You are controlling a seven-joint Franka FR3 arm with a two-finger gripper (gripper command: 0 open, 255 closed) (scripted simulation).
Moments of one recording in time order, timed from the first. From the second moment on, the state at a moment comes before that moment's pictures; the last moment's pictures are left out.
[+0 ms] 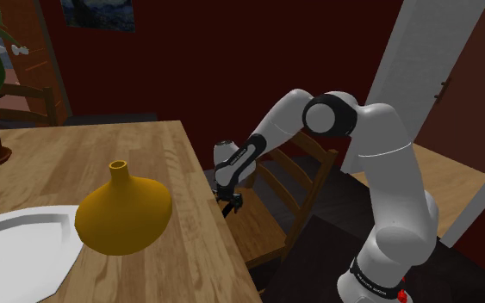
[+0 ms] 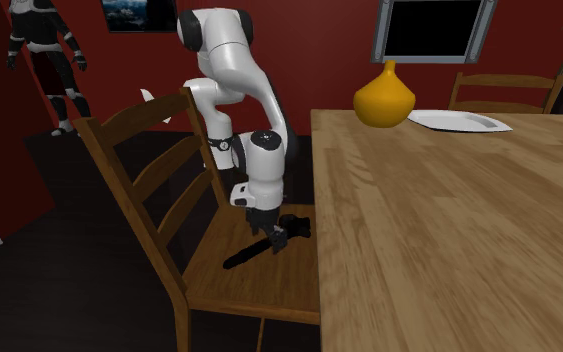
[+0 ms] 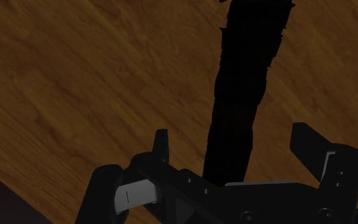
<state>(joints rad) -0.10 0.63 0.08 -1.97 -0.07 2.48 1.26</state>
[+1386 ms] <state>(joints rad) -0.11 0.54 0.09 -1.98 -0.06 2.40 1.26</state>
